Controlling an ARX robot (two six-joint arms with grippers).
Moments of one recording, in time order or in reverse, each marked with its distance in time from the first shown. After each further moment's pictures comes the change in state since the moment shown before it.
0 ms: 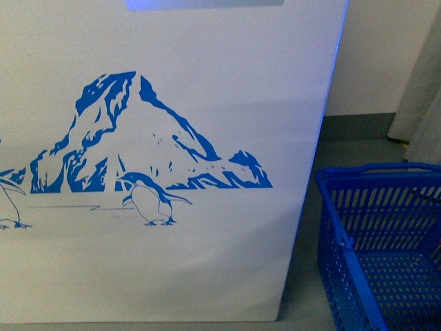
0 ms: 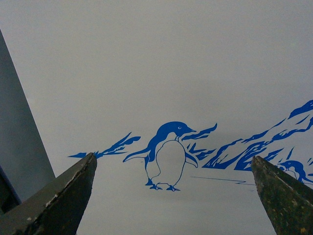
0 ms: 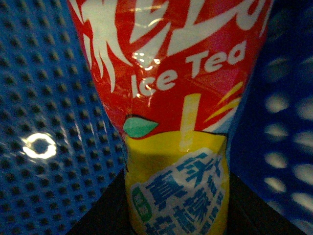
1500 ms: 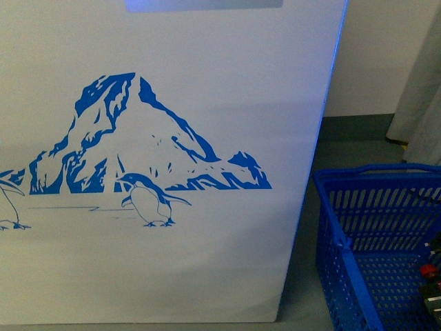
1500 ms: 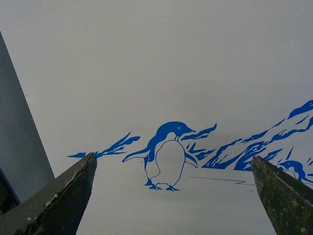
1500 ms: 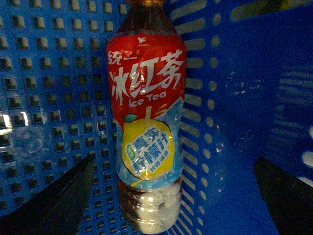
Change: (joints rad) left arm 0.000 0.000 0.000 0.000 0.000 0.000; right arm 0.106 0.155 0.125 -0.060 0.141 -0.049
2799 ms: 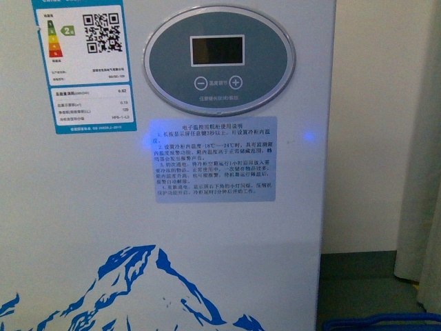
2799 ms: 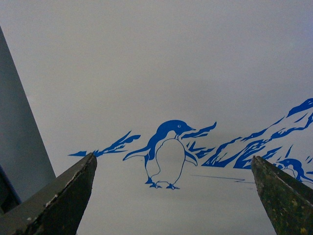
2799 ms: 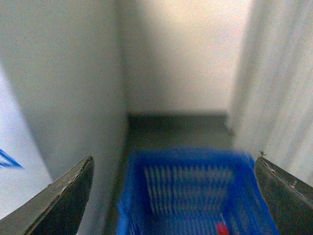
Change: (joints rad) left arm 0.000 0.000 0.000 0.000 0.000 0.000; right arm 0.264 -2.575 -1.044 -0.502 -0.258 0.319
